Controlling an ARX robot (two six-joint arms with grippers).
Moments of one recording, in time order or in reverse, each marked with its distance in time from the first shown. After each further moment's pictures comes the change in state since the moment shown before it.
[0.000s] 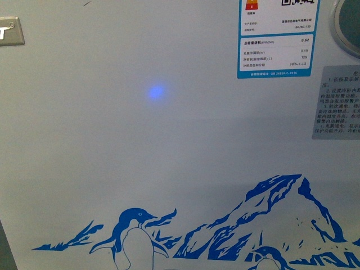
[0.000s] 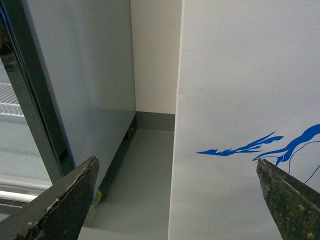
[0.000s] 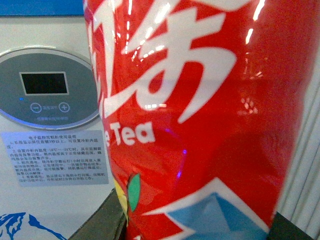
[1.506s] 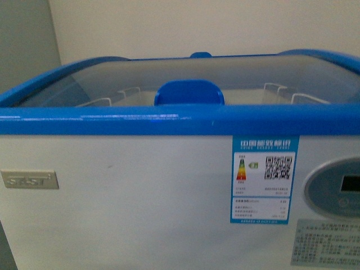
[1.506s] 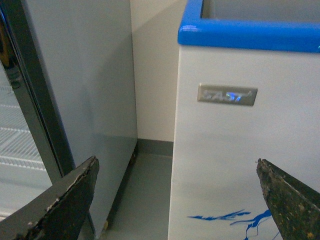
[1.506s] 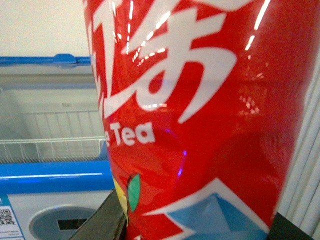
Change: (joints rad) left arm 0.000 0.000 0.000 0.000 0.000 0.000; right arm 0.000 -0.003 -0.003 0.002 0.004 -0.015
